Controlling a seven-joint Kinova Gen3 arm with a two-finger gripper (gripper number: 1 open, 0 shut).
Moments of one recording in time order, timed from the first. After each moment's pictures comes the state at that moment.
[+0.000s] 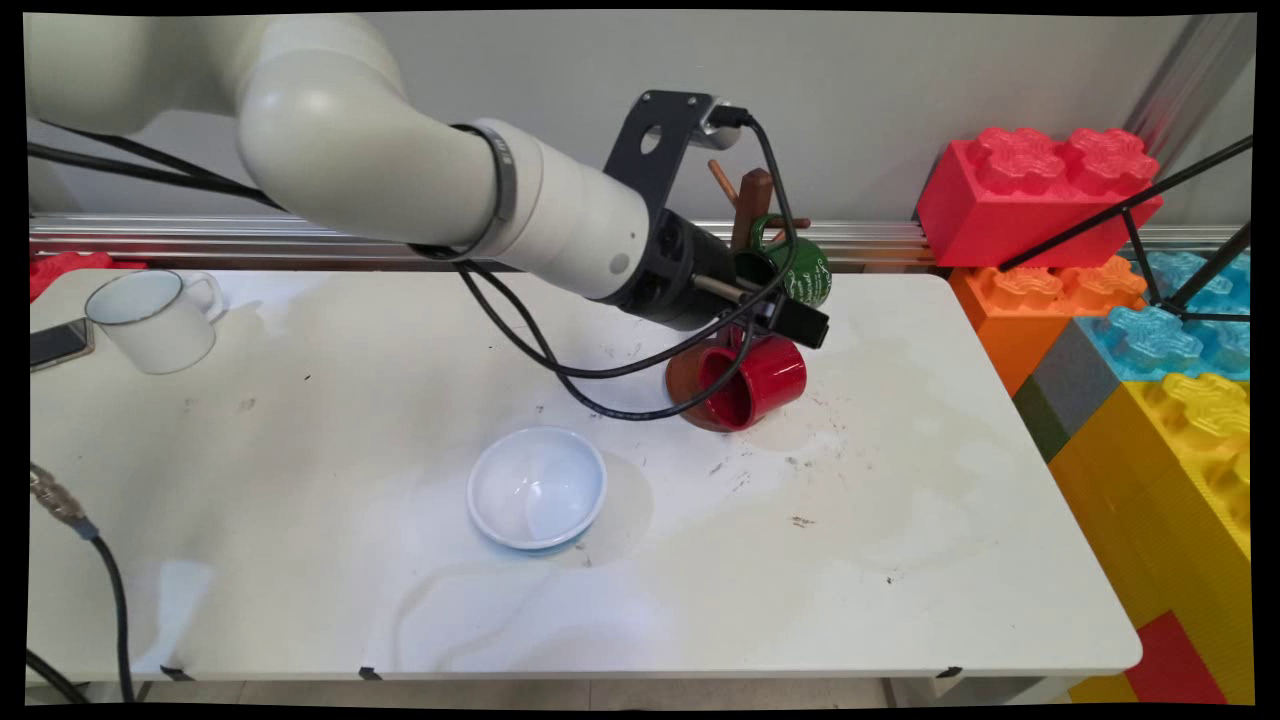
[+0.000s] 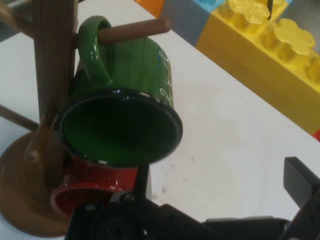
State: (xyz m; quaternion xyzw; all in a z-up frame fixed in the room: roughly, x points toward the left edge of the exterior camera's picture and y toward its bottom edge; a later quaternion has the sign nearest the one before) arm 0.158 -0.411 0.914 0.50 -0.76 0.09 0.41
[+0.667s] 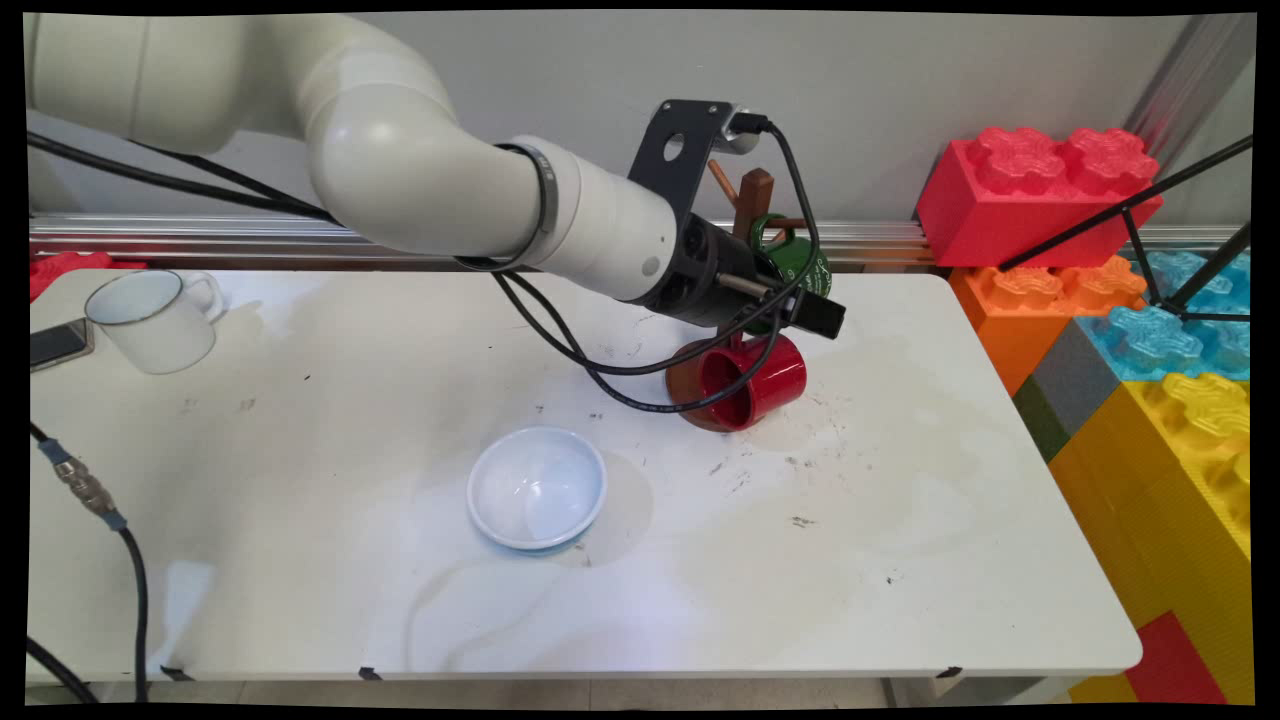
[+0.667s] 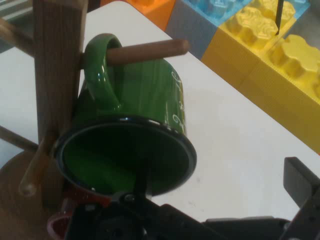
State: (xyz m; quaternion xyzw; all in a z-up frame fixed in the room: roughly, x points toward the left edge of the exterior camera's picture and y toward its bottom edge) arm 0.147 -0.430 0.898 0.51 -0.75 0.10 0.42
